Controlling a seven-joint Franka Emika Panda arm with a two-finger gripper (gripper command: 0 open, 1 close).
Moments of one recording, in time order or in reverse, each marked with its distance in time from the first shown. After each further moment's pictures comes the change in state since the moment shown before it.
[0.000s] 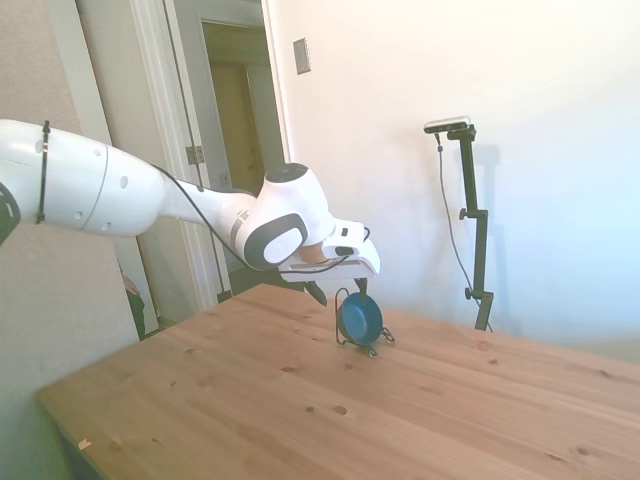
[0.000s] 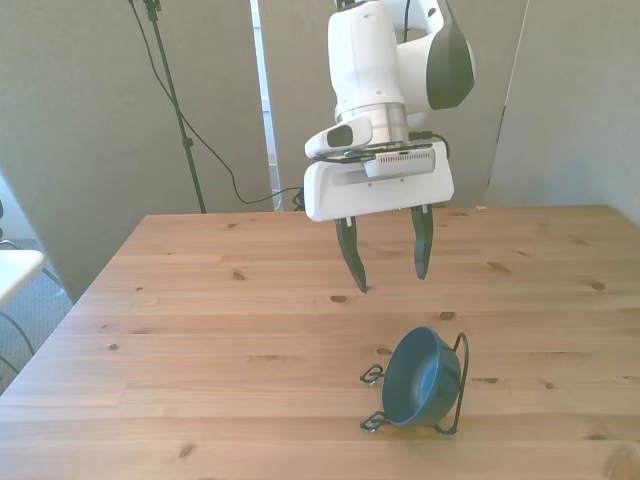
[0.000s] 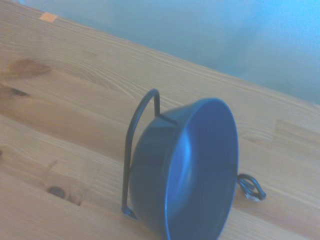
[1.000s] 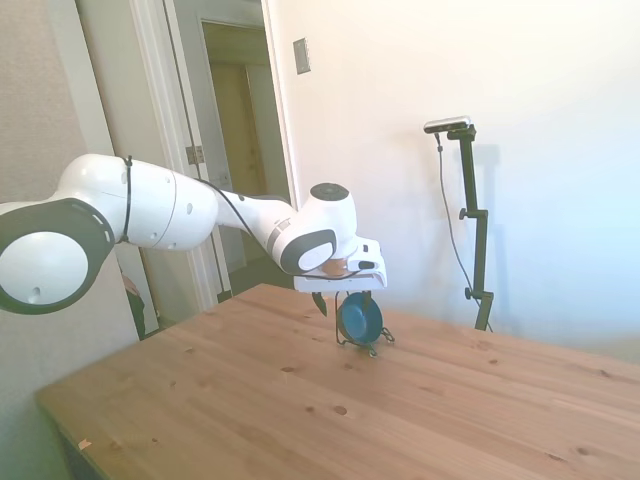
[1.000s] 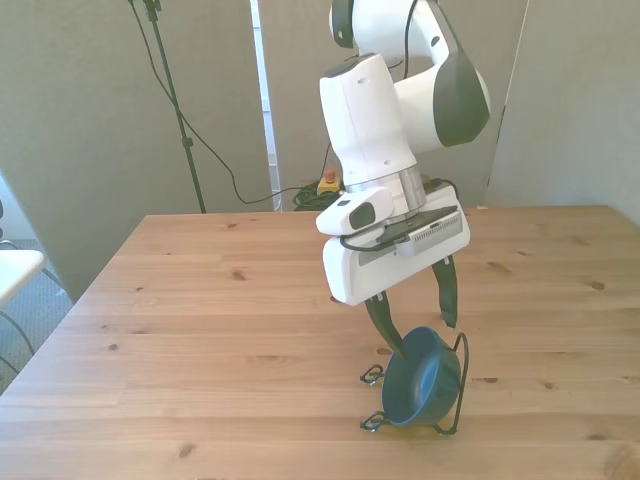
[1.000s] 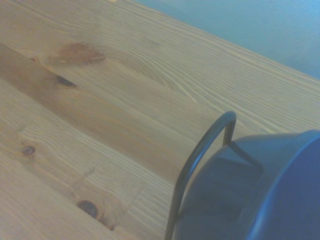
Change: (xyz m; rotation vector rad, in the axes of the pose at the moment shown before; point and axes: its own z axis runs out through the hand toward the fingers) arm 0.022 -0.018 0.075 0.084 -0.159 -0.120
